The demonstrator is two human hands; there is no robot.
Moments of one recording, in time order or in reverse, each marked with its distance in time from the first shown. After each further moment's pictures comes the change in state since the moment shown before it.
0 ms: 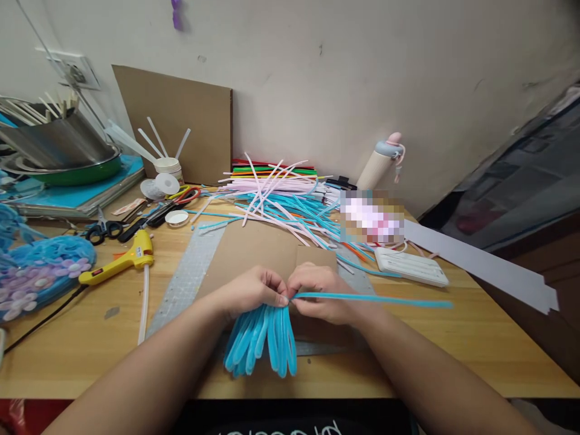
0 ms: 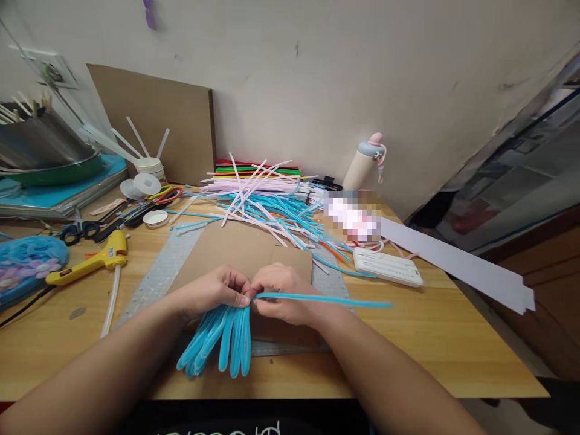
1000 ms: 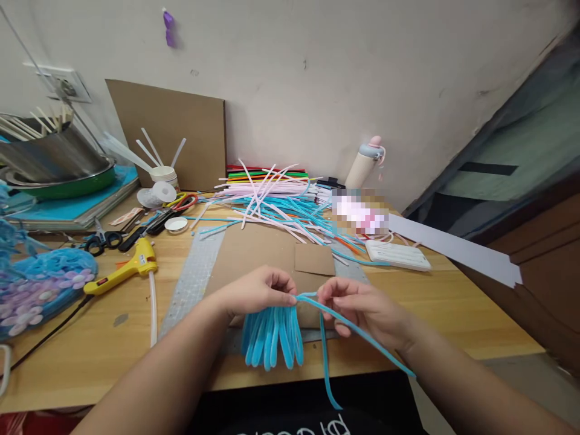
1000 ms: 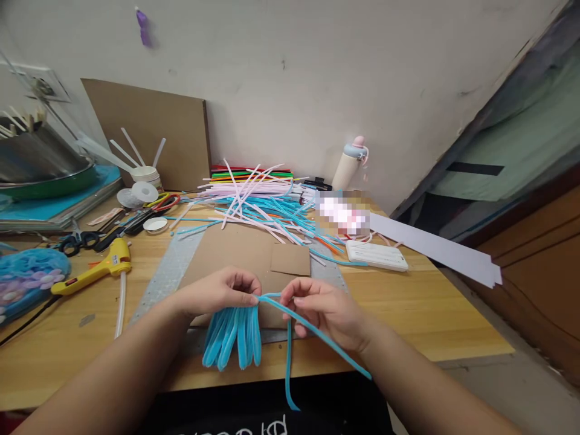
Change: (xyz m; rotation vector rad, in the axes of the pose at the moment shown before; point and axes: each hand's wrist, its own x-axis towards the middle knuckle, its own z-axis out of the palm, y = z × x) left_hand -0.015 0.009 0.001 0.269 -0.143 0.163; right_hand -0.060 -0.034 -0.005 1.240 0.127 0.637
